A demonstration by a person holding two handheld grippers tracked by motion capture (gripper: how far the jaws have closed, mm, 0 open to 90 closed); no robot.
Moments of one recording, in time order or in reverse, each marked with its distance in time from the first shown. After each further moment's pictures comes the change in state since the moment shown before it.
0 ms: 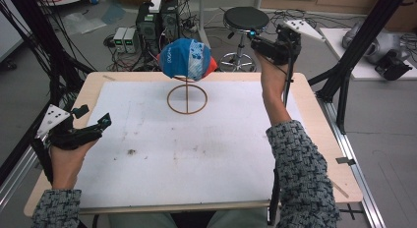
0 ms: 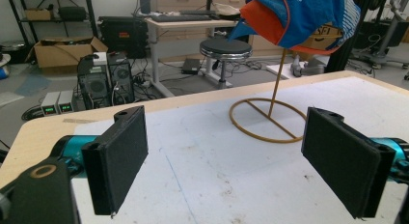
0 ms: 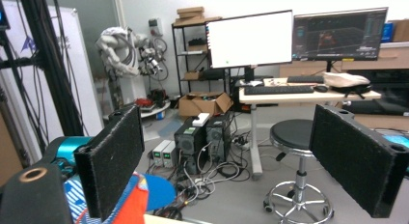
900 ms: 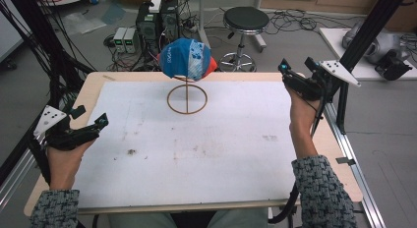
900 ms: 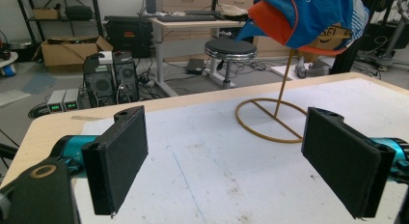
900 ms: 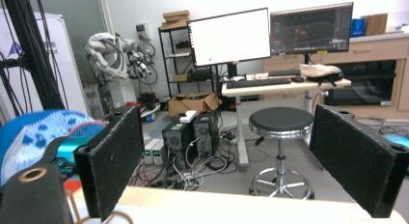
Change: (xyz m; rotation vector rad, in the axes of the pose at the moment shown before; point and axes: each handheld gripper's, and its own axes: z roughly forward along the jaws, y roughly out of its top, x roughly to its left) left arm 0.006 -0.001 -0.004 -0.001 0.021 -0.010; right arm -0.060 -0.056 -0.083 -0.016 -0.039 0.037
